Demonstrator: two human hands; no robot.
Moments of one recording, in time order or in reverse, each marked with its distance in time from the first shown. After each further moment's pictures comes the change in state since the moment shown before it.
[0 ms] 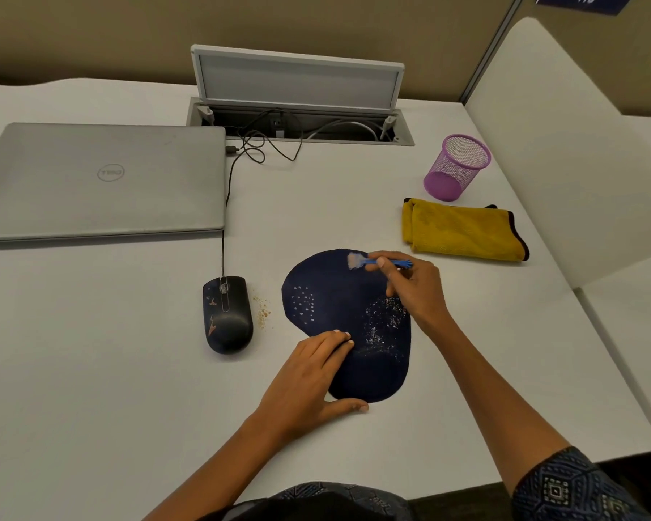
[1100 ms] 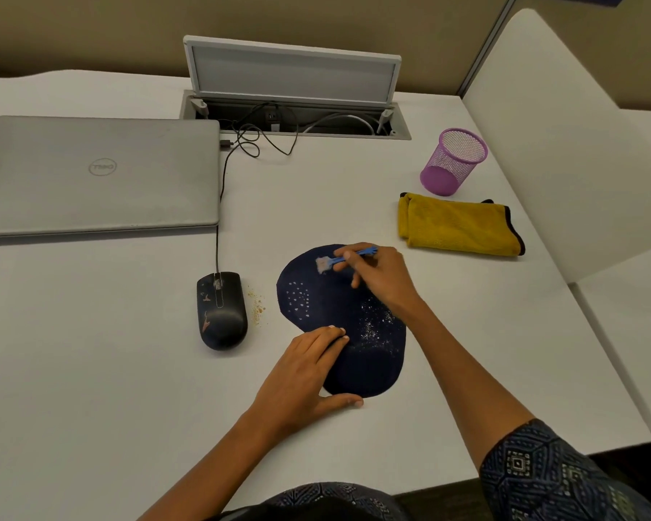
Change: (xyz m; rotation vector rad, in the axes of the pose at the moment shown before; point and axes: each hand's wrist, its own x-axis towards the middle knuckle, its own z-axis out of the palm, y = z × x) left_hand 0.000 0.001 -0.001 0.008 0.018 0.001; right_hand 0.014 -0.016 0.026 -0.047 -0.180 -0.001
